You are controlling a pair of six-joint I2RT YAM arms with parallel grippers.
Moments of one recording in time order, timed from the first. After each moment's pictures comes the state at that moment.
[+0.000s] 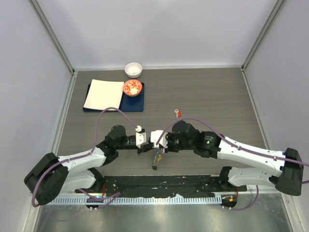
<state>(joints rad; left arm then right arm) -0.74 1.13 0.31 0.63 0.74 0.25 1.10 1.11 0.85 -0.37 -0.12 -0.50</state>
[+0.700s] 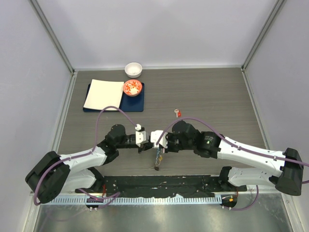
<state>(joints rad) -0.74 1.16 0.32 0.69 0.75 0.23 1.10 1.11 0.85 -0.37 -0.12 -0.49</state>
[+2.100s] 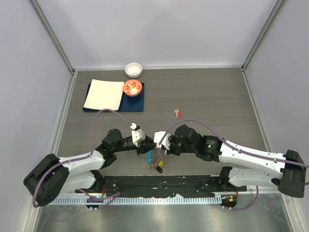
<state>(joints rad) -0.74 1.11 0.23 0.83 0.64 0.02 1.10 1.06 0.74 -0.29 -0.10 -0.39</state>
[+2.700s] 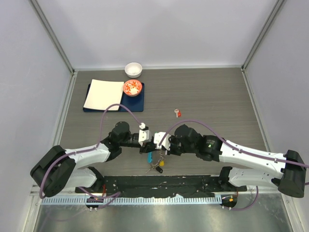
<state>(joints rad) -0.74 1.24 0.37 0.66 0.85 0.20 1.10 1.06 0.75 -0.33 -0.10 -0.42</state>
